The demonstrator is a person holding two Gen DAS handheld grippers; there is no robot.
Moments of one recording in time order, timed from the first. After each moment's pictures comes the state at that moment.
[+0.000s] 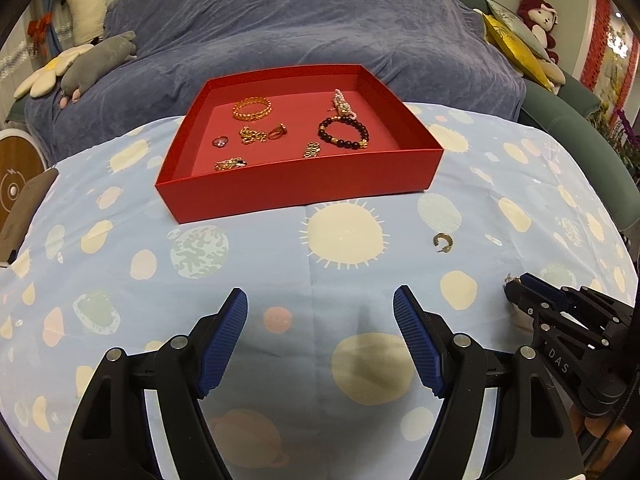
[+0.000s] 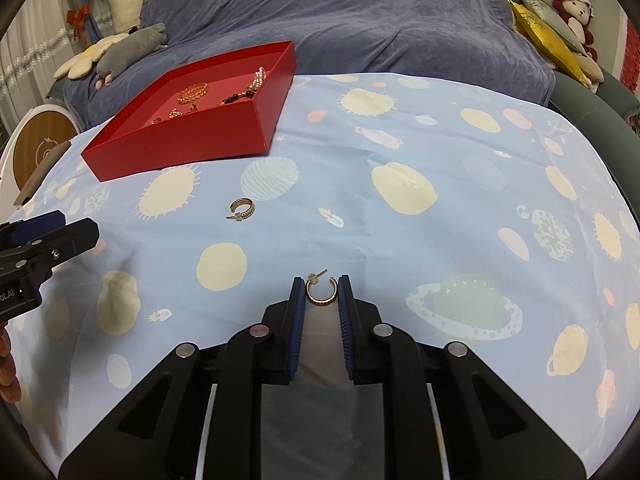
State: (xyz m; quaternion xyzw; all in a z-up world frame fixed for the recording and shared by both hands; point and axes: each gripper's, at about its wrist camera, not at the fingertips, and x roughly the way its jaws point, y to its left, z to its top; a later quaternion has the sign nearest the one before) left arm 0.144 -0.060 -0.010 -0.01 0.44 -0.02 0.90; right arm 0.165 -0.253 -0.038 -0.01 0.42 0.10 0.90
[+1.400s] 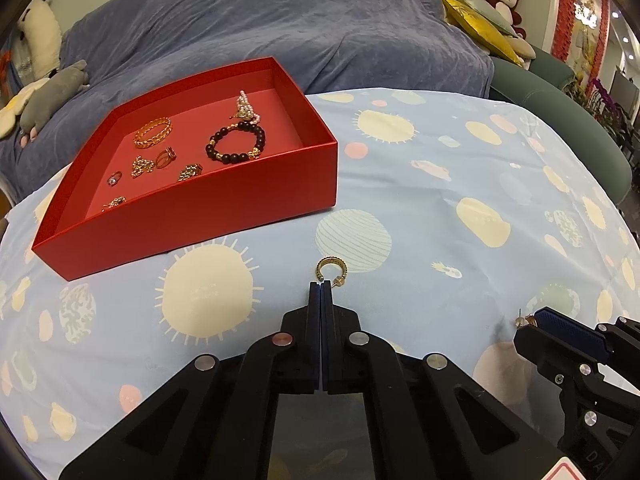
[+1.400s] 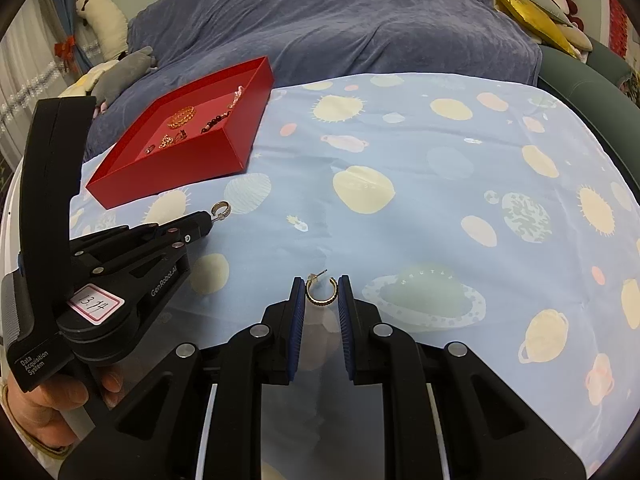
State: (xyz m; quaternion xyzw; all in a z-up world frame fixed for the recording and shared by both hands) left arm 0.200 -0.141 -0.044 0.03 0.43 -0.07 0.90; right arm 0.163 -0.286 -0.026 0.04 0.43 0.10 0.90
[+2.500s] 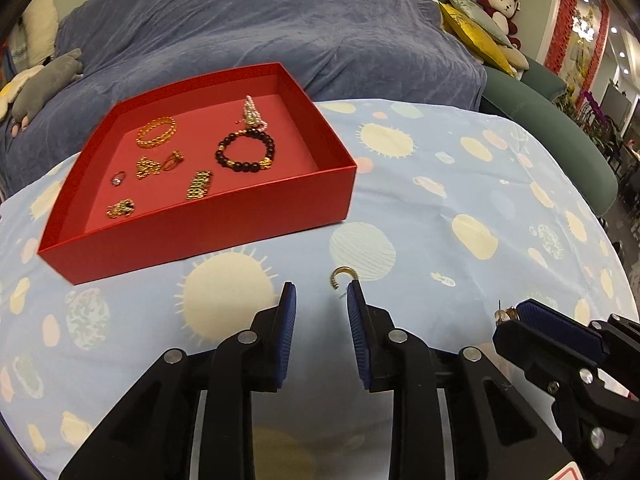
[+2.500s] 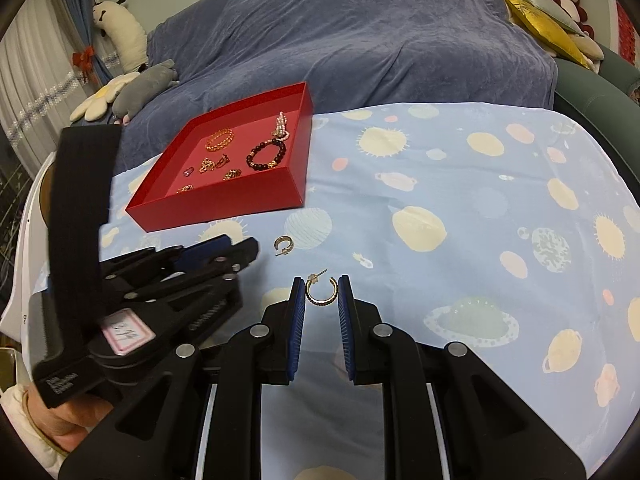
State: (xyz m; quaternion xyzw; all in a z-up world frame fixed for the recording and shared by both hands) left arm 0.206 -0.128 -0.033 0.01 0.44 -0.09 0.89; right arm 0.162 -0.255 0.007 0.05 0.40 0.14 0.90
